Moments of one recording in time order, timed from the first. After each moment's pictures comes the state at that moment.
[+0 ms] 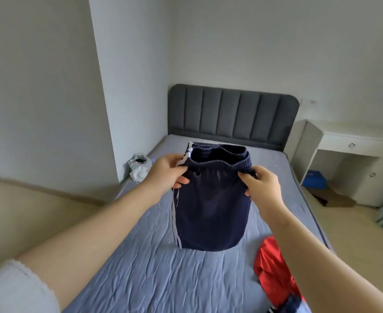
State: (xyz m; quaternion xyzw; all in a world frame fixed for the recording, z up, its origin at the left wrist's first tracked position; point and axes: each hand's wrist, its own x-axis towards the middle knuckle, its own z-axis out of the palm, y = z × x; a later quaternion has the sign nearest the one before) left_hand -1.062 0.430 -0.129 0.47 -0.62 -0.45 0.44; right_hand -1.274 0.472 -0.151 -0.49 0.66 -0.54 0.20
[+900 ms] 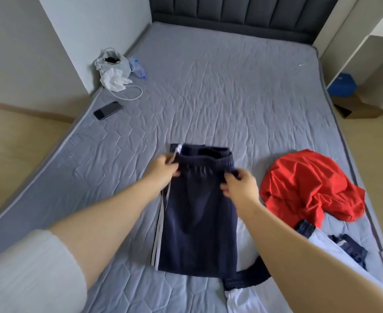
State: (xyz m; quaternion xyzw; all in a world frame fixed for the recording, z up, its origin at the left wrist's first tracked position) left_hand -1.127 0.318 -0.465 0.62 -0.50 -0.53 0.29; right_hand -1.299 0.385 -0.470 -0.26 0.74 -0.45 0.43
